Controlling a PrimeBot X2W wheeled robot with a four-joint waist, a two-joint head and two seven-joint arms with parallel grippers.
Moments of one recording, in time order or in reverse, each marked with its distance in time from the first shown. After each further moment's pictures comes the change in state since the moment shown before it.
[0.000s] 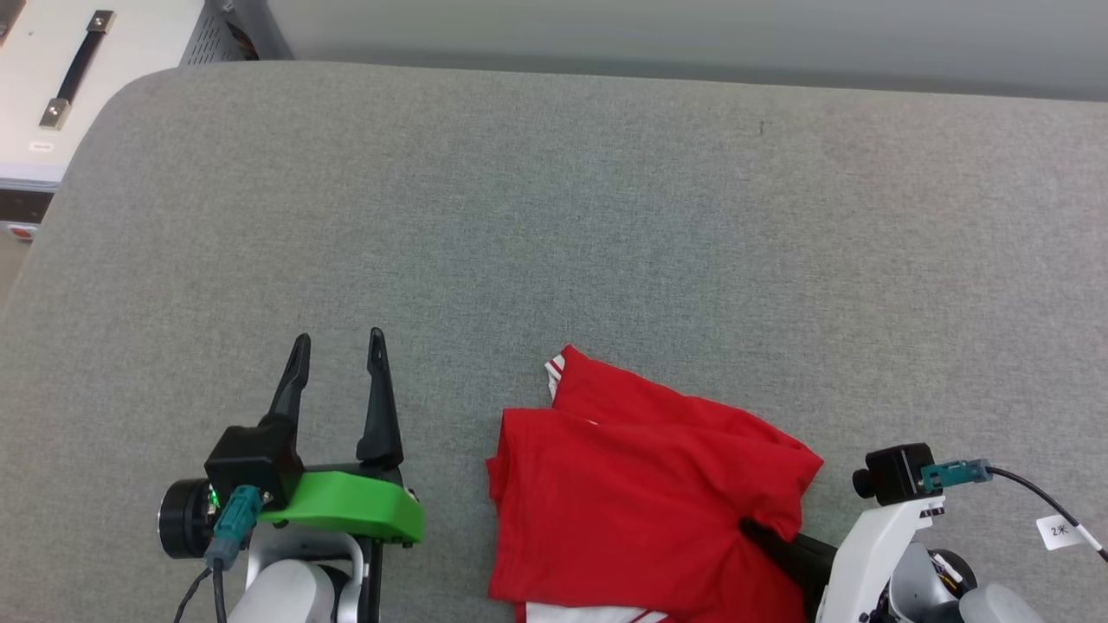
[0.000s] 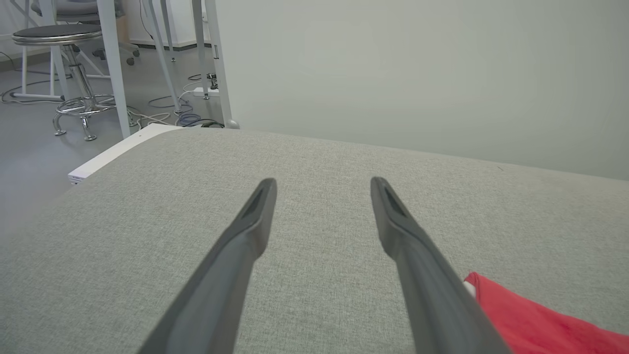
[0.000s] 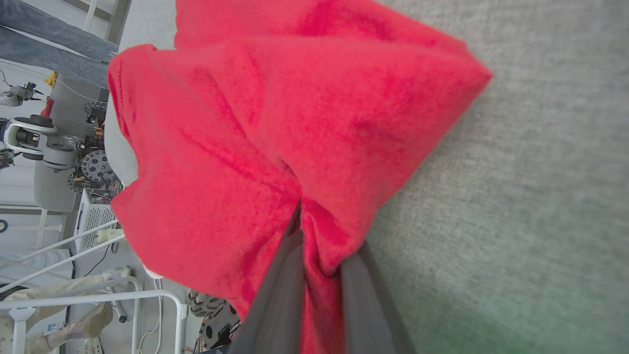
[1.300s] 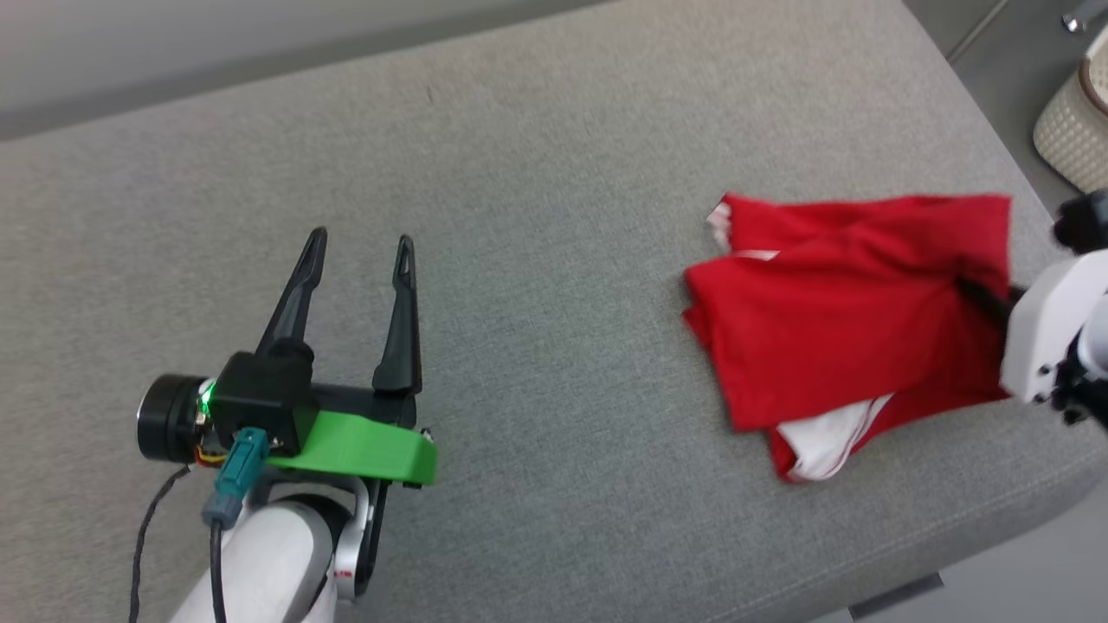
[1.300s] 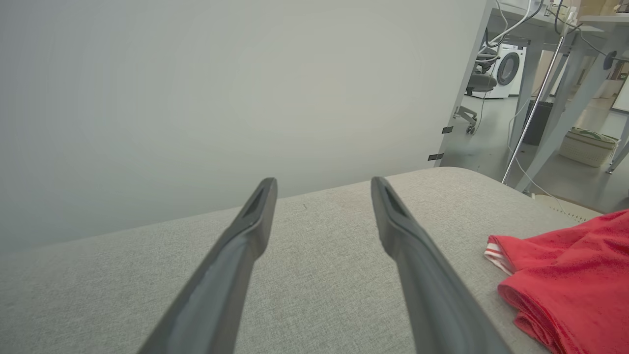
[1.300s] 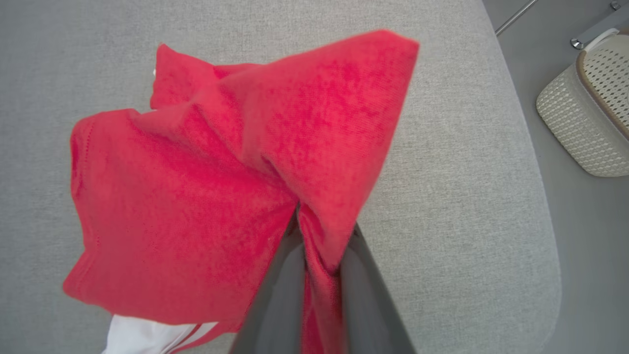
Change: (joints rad) left arm -0.118 0.071 -0.052 -0.184 0.113 -0.008 0.120; right arm -0.485 -0.281 -0.011 0.184 -0.135 0.000 0.011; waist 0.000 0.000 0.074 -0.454
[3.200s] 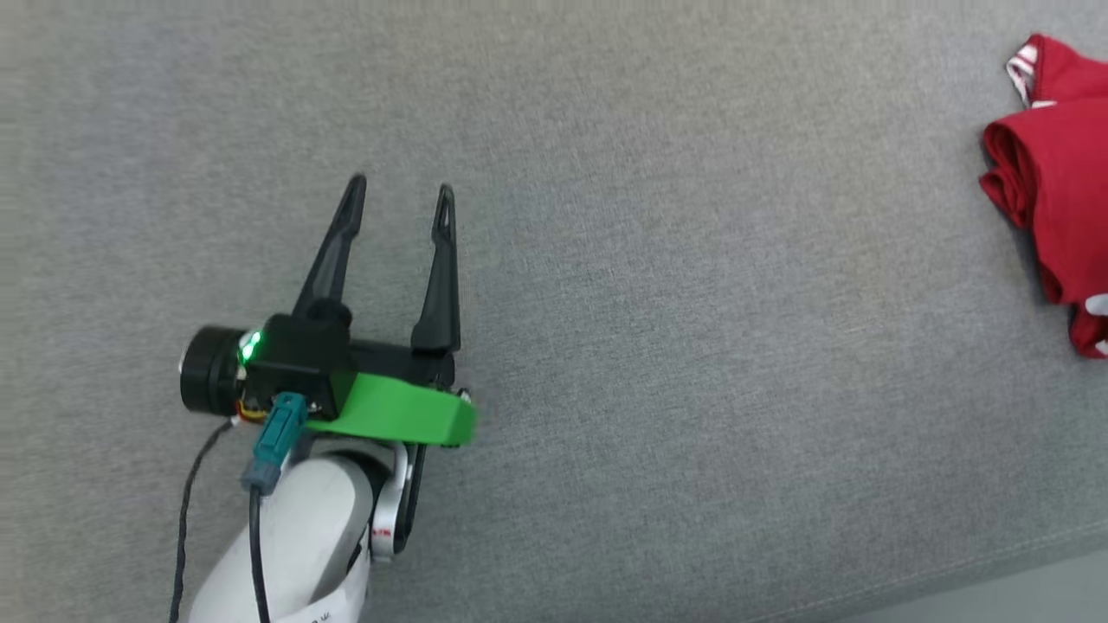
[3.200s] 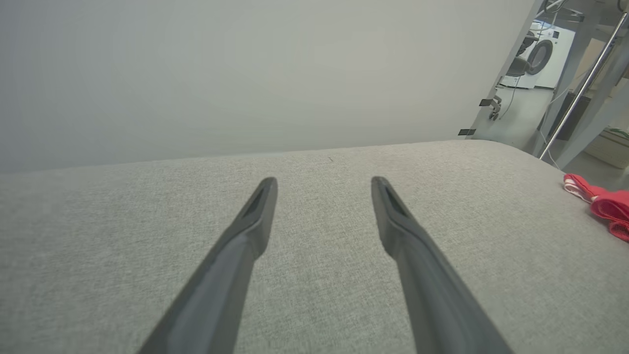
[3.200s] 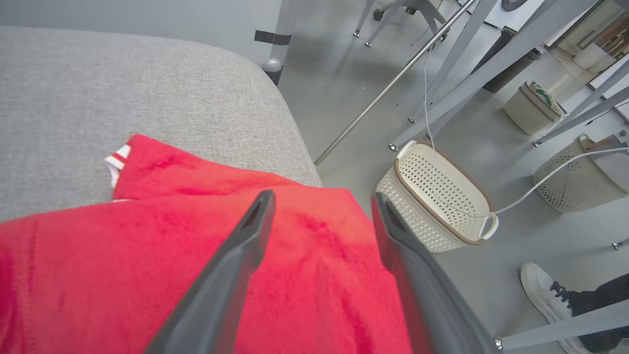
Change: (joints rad) left arm -0.131 -0.057 -0.056 0.086 -0.011 -0.016 -0.073; right arm -0.401 0.057 -0.399 0.743 -0.594 0.000 -0.701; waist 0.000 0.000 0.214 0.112
